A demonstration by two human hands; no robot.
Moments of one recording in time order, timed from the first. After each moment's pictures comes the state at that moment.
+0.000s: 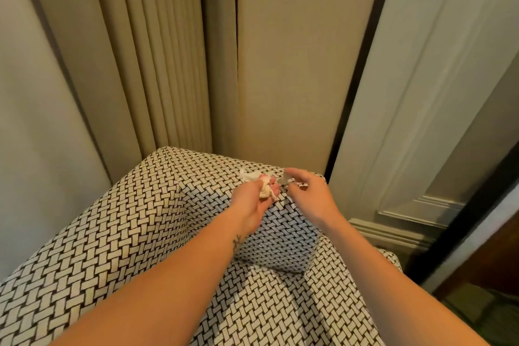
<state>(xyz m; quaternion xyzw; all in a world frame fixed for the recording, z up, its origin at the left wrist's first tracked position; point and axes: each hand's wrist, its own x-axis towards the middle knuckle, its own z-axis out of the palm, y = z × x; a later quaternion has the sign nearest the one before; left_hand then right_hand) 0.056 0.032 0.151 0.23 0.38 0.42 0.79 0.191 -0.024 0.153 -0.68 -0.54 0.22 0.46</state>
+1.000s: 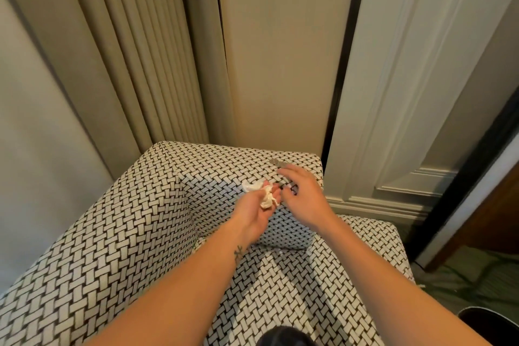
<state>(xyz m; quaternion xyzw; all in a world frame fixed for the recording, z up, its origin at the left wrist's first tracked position) 0.048 -0.008 0.120 0.20 0.37 0.37 0.83 0.176 -0.057 0.124 -0.69 -0.58 0.17 0.39</state>
